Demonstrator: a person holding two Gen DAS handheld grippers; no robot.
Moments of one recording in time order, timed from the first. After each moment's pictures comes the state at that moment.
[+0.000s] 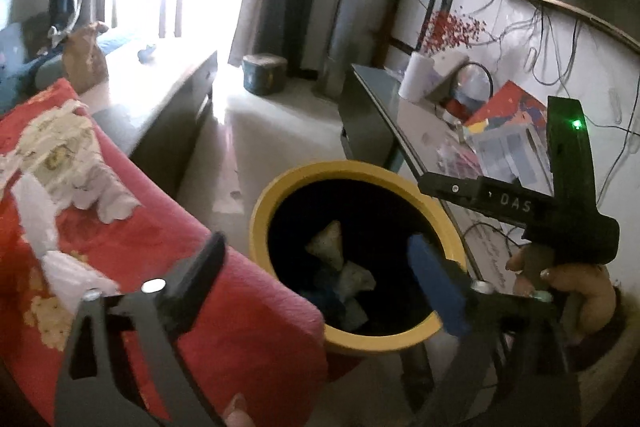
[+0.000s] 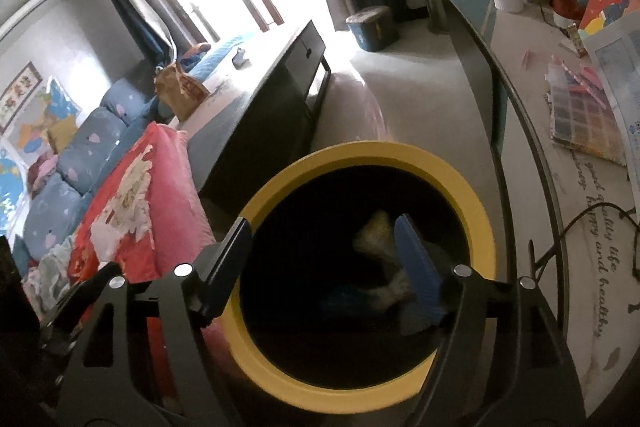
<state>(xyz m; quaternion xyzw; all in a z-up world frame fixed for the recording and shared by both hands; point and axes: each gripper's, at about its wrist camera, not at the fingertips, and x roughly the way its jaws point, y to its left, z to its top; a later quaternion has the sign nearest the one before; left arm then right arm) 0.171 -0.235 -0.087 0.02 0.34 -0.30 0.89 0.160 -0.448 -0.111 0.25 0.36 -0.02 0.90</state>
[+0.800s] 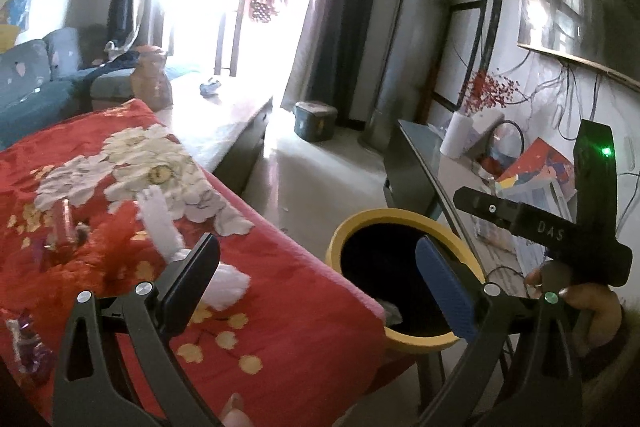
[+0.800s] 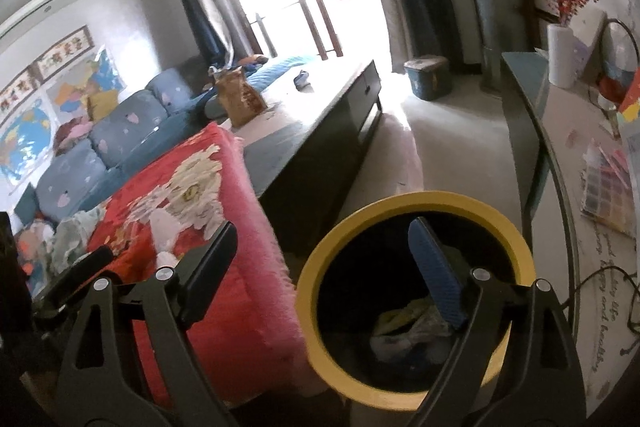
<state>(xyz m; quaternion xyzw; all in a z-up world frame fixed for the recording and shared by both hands) 0.132 -0.143 -0.042 -0.03 0.28 -0.22 0.94 0.144 -0.382 -0.051 0.17 0.29 0.06 0.94</state>
